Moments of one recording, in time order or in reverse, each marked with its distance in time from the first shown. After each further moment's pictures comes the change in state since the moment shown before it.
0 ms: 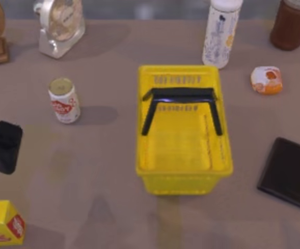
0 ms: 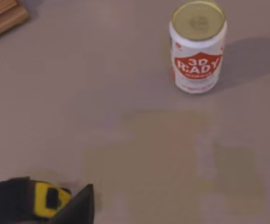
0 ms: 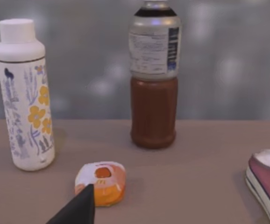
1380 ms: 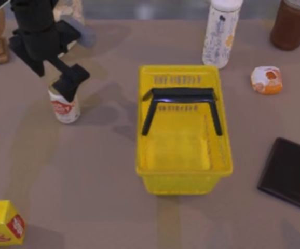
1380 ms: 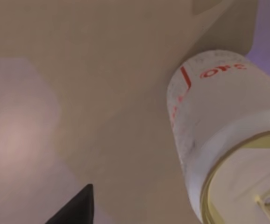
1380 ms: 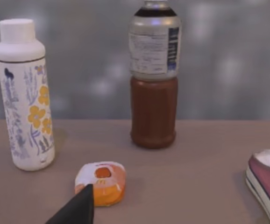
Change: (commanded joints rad) left arm -0.086 1.518 1.395 -0.751 -0.047 0.378; right arm 0.000 0.000 0.000 0.000 0.000 0.000
